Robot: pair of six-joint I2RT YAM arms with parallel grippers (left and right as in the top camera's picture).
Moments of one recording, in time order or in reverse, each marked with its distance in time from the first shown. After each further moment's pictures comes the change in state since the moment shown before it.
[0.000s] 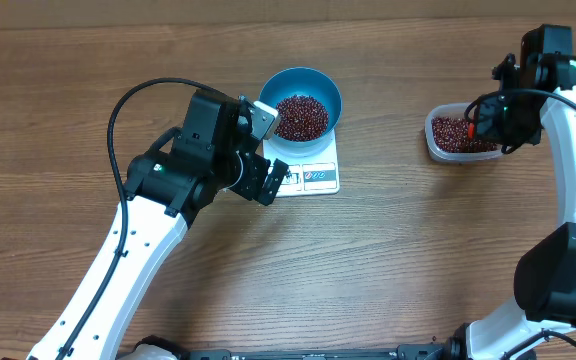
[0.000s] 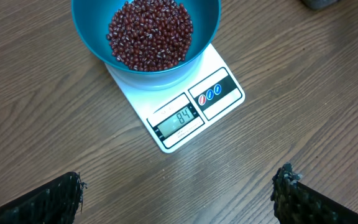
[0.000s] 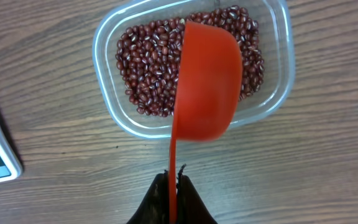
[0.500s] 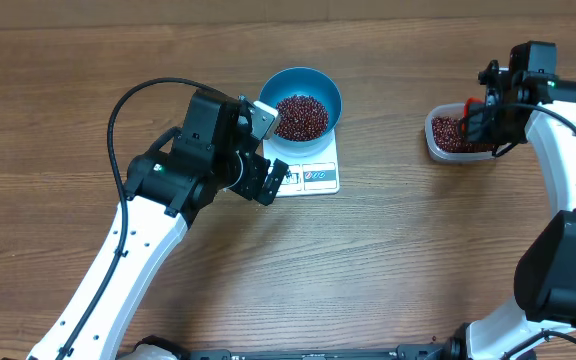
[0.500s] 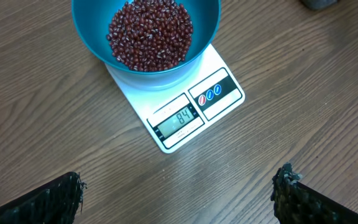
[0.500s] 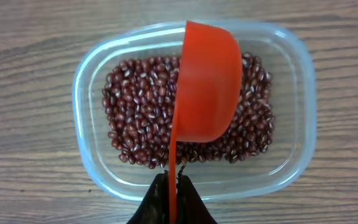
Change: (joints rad) left arm 0.000 0.000 0.000 0.000 0.000 0.000; right arm 0.000 -0.001 -0.191 0.304 0.000 -0.121
